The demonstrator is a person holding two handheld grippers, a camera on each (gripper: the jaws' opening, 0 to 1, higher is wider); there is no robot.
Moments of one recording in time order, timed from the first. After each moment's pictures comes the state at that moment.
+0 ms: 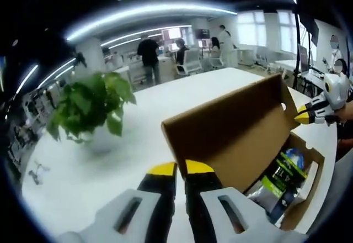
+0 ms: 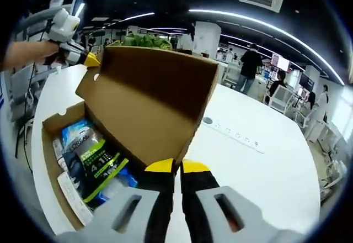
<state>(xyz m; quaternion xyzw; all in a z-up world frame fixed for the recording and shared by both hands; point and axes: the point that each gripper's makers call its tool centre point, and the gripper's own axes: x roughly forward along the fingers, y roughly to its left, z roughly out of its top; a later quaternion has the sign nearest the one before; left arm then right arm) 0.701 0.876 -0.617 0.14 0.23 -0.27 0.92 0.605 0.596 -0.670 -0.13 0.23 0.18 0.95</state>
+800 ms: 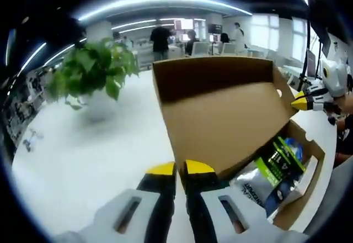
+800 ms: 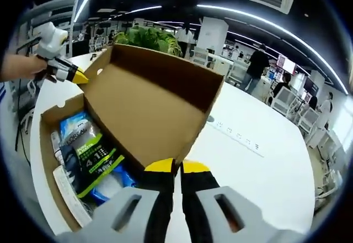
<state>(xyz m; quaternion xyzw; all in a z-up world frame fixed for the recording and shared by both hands) 0.656 0.885 -0.676 0.09 0.28 -0.24 0.93 0.614 0.595 -0.675 -0.16 0.25 0.20 0.93</state>
